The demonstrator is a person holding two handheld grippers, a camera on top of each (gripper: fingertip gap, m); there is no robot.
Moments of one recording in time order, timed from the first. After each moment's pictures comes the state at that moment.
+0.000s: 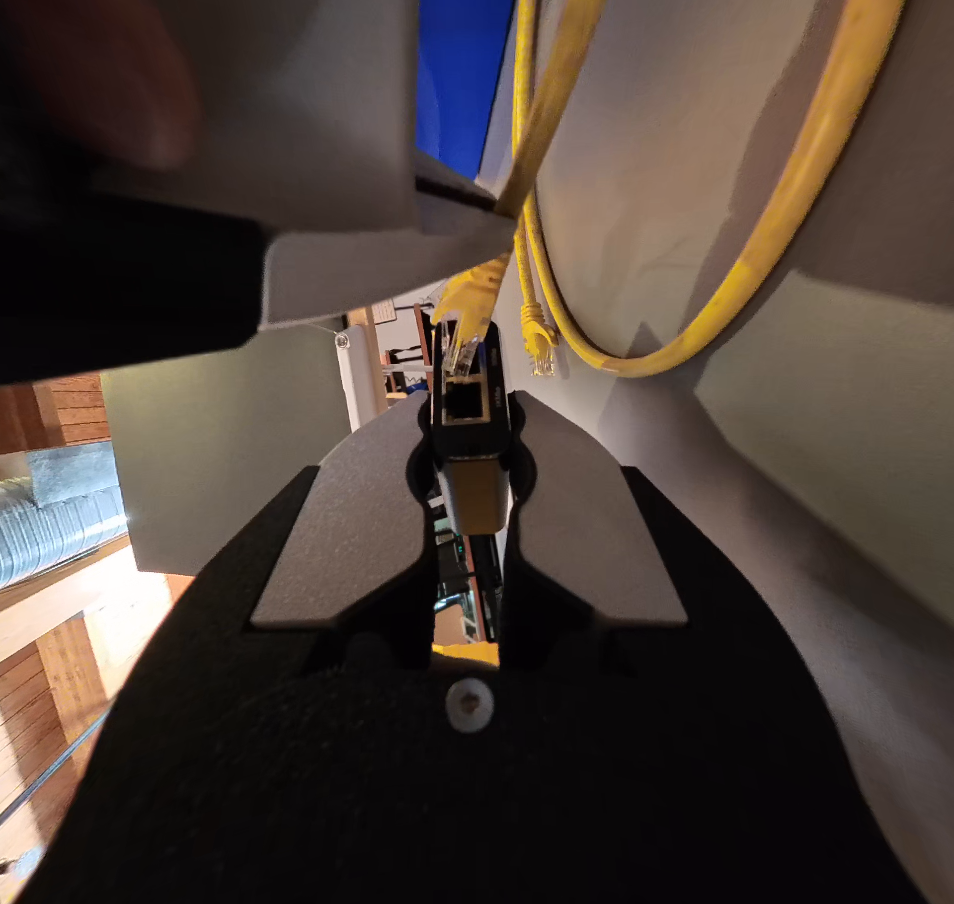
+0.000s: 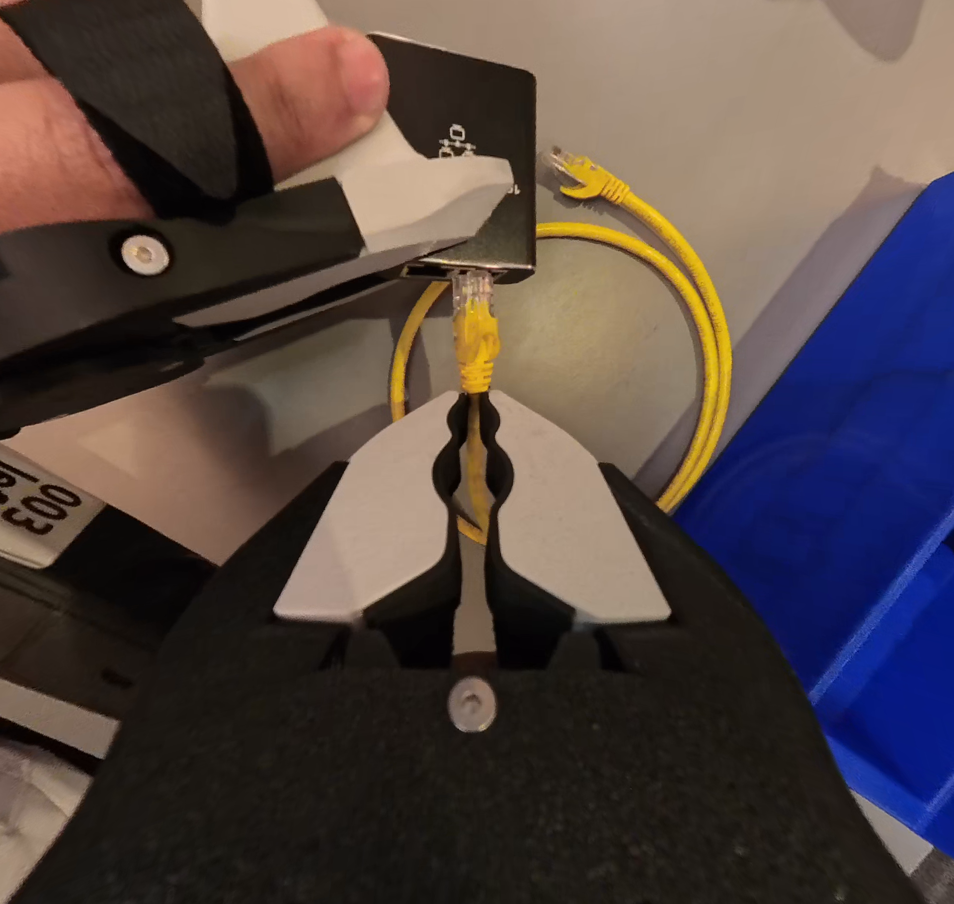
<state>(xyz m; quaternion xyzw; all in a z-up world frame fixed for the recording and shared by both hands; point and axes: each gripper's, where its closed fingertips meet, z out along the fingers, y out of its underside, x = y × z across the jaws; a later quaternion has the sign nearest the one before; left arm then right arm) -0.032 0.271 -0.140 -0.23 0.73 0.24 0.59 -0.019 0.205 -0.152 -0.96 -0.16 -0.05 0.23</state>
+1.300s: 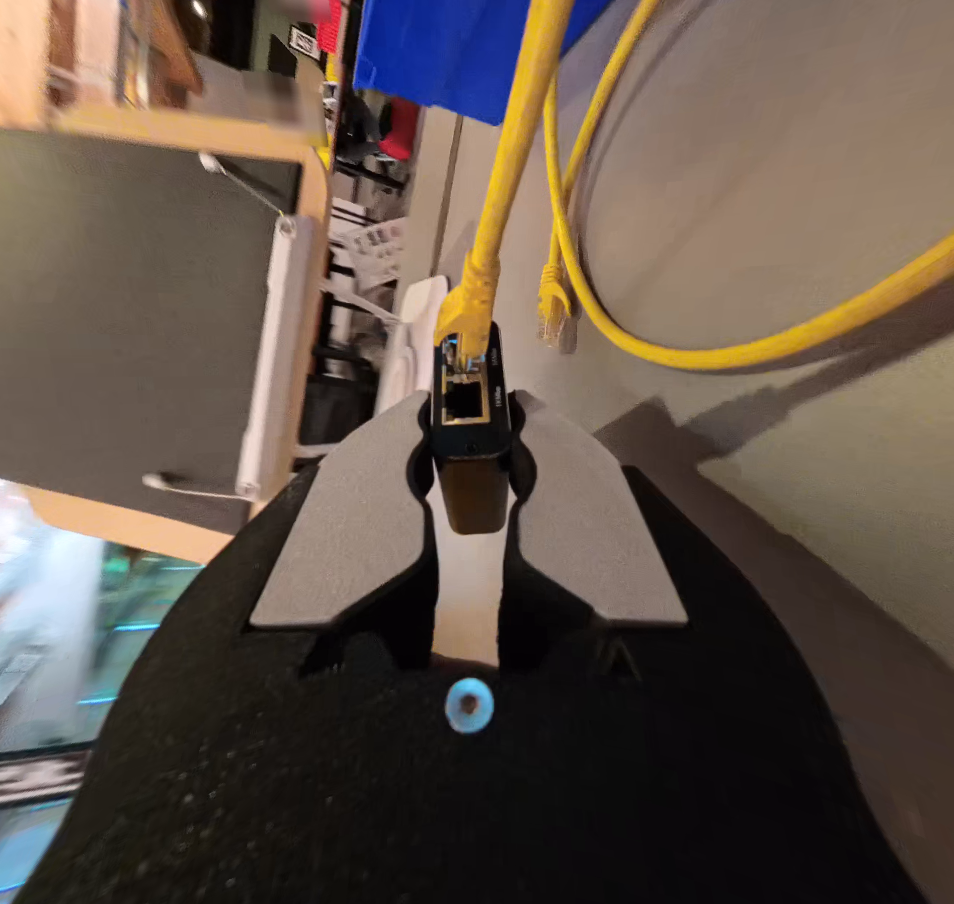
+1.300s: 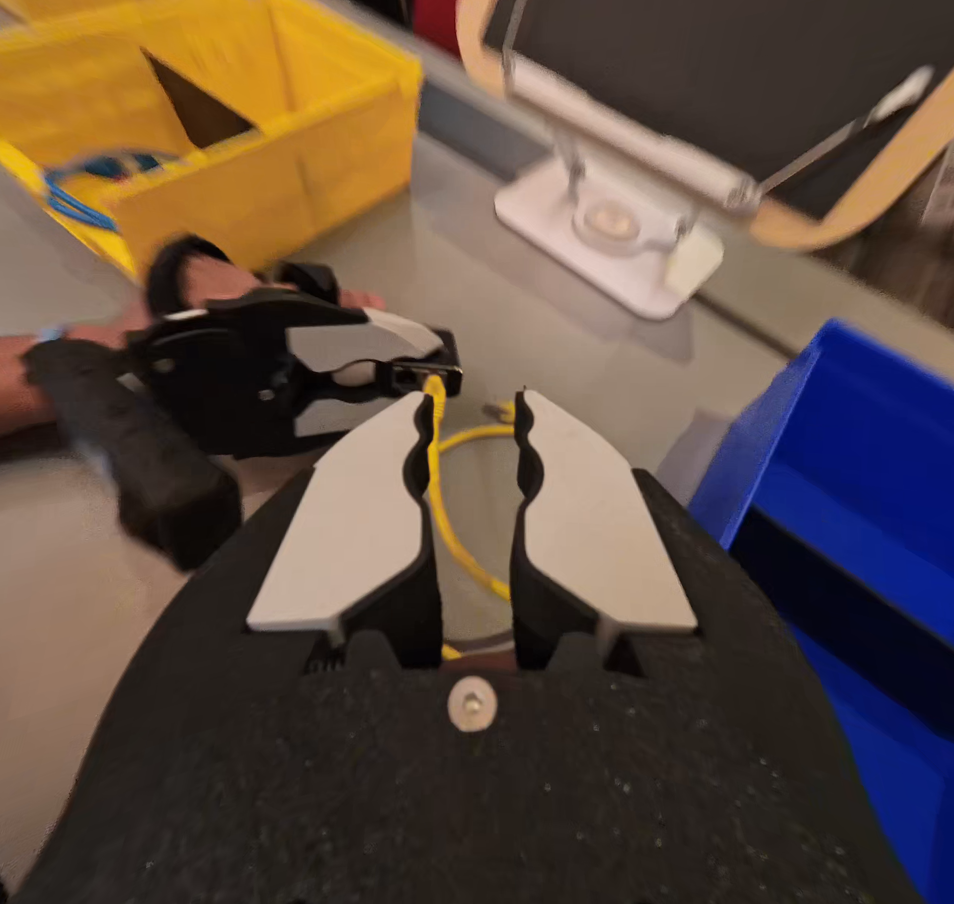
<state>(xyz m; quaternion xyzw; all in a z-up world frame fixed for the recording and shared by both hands) -0.047 0.295 -0.137 -0.41 0.69 0.12 0.59 -0.009 0.218 -0.045 -0.84 -0.17 0.04 0.52</state>
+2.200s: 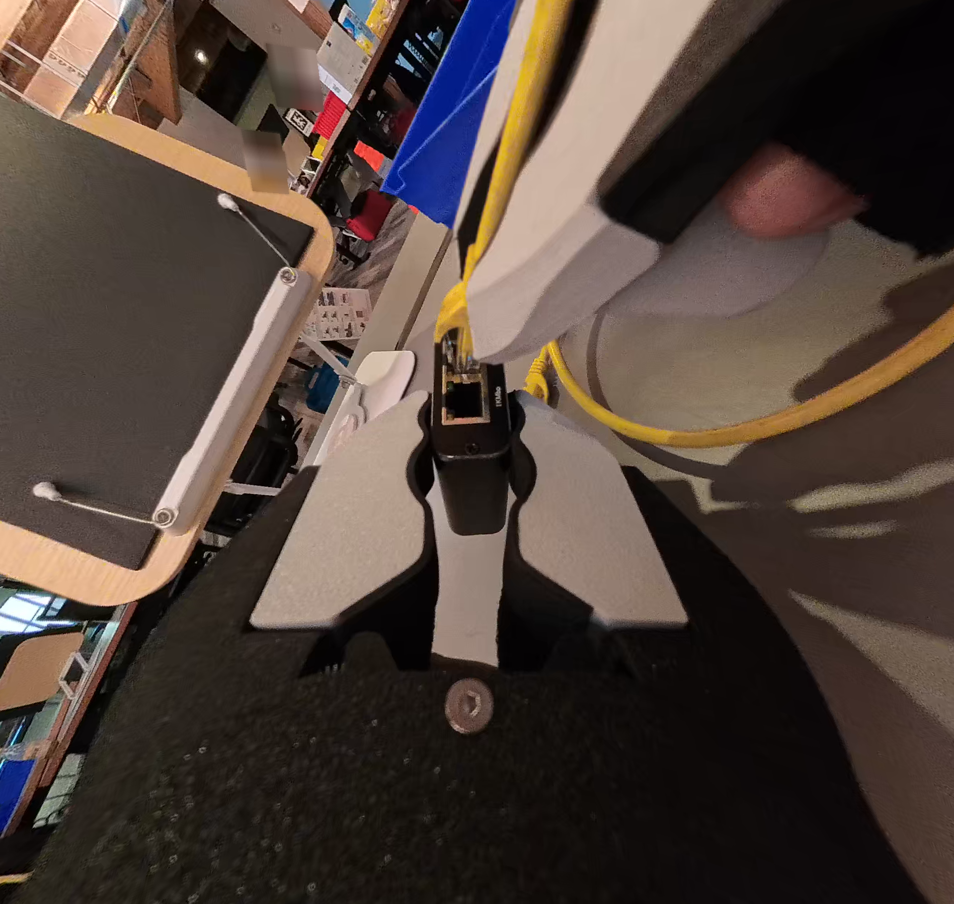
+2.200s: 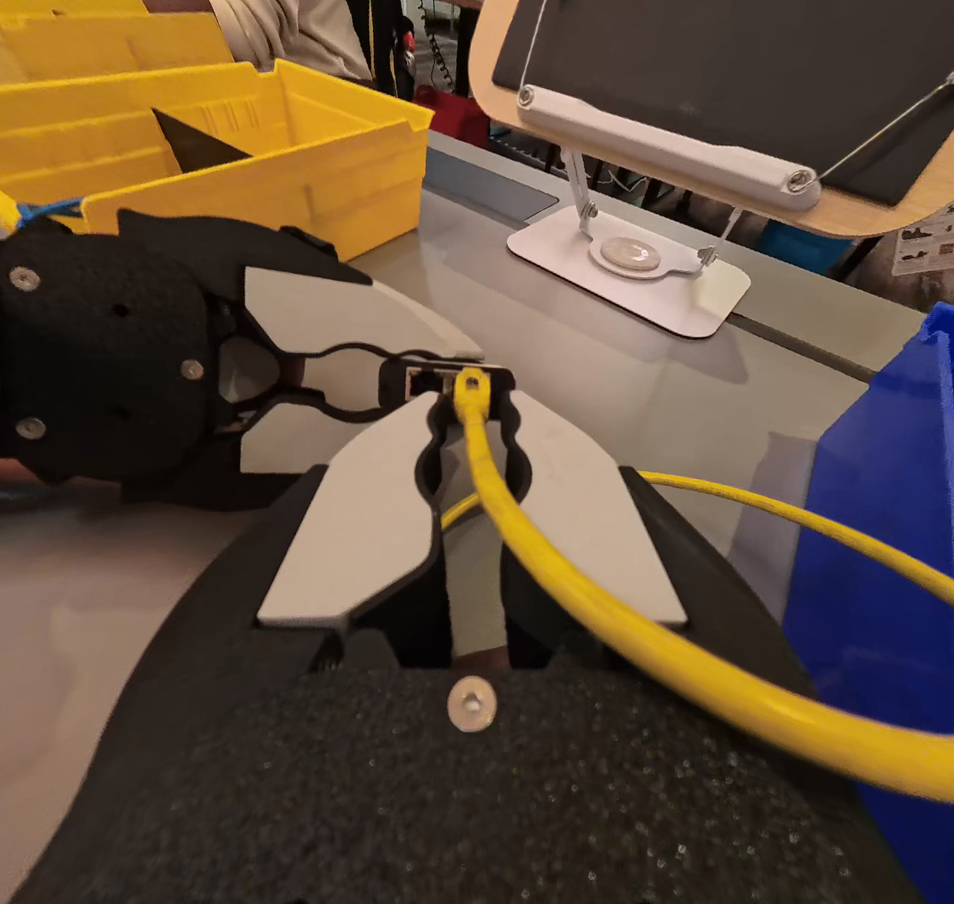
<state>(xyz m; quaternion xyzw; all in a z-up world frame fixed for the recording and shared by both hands) -0.037 0.266 -0.117 -0.45 0.66 -0.06 0.61 -0.037 0.240 -0.094 -0.79 -0.14 0.04 0.59</state>
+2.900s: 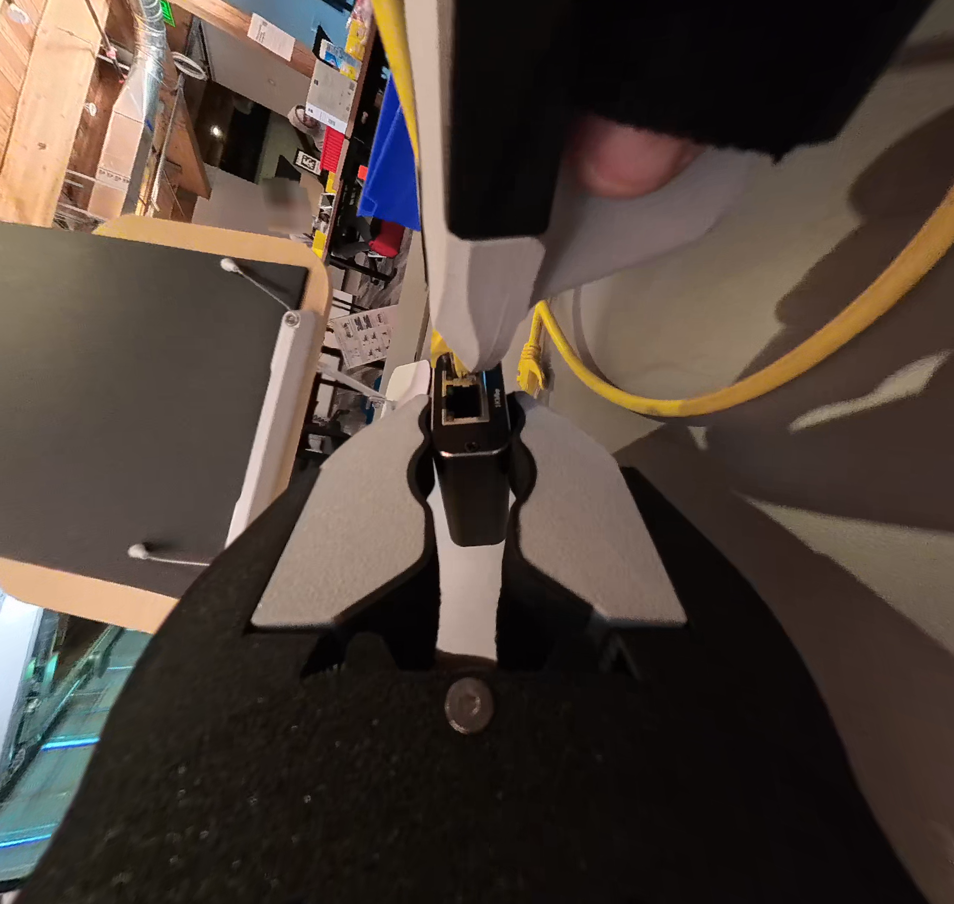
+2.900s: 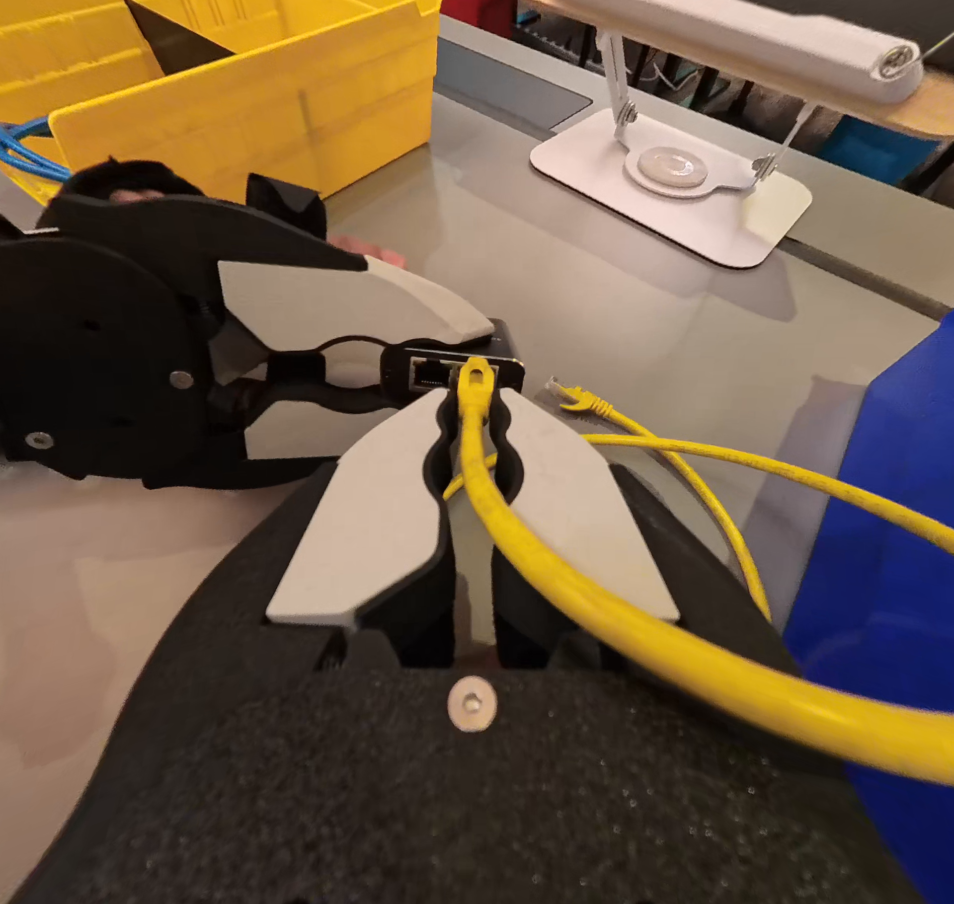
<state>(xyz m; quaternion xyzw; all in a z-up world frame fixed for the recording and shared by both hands) -0.035 0.258 -0.128 -0.37 0.70 0.02 0.61 -0.036 0.233 -0.116 -0.84 -0.14 0.06 0.52</state>
